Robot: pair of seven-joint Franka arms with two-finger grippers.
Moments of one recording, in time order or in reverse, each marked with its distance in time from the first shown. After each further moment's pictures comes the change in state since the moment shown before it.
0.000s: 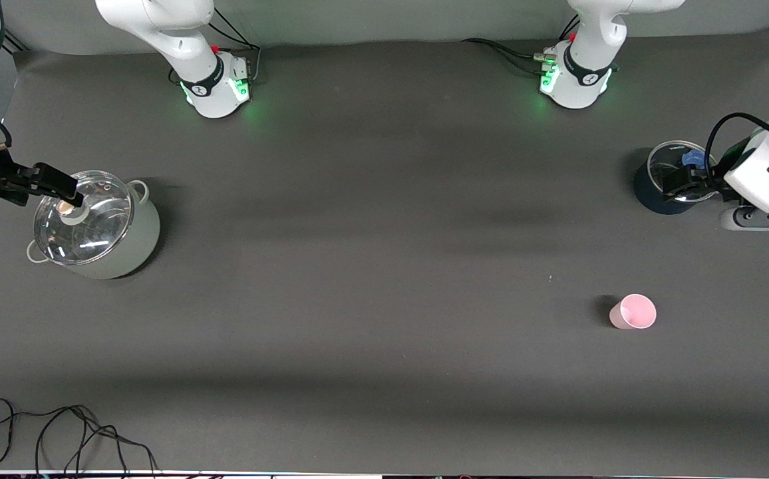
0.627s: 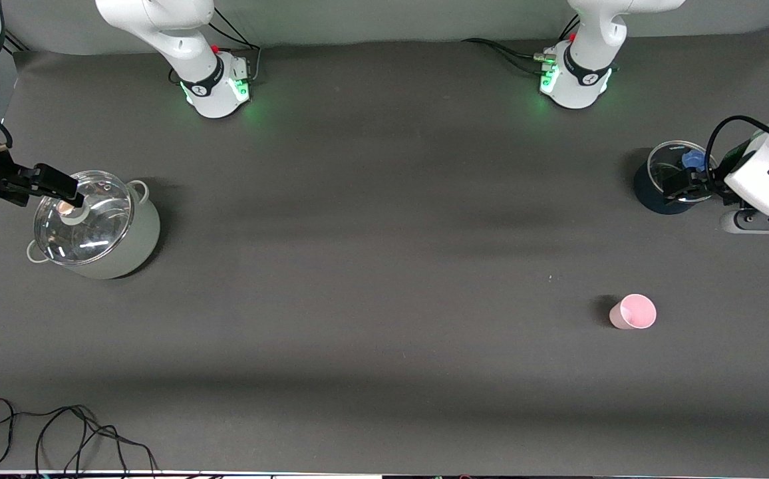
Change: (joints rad) left arm 0.000 0.021 0.000 0.026 0.000 0.022 0.008; right arm 0.000 0.003 0.000 0.000 0.000 0.000 0.000
